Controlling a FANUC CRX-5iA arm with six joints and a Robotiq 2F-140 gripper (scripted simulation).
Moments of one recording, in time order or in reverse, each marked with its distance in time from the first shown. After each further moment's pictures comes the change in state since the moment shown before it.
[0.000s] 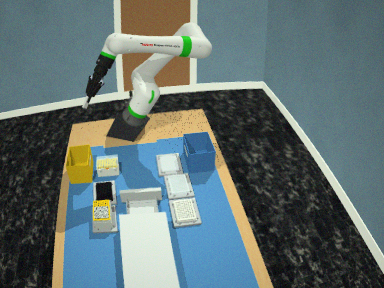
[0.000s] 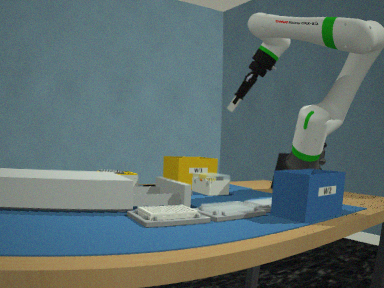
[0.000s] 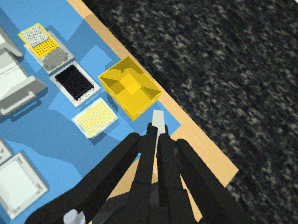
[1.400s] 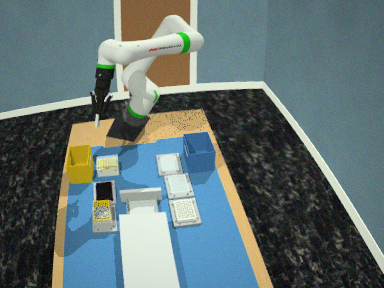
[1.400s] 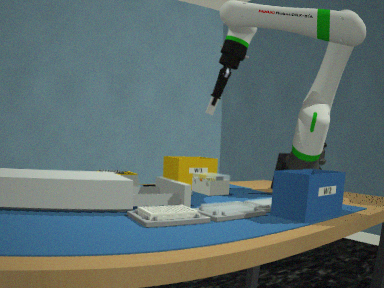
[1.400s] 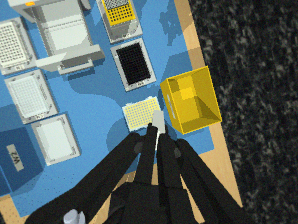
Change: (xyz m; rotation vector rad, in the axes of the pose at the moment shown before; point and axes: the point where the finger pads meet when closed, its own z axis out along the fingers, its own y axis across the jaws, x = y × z) arm 0.030 -0.170 0.032 0.190 -0.235 -0.385
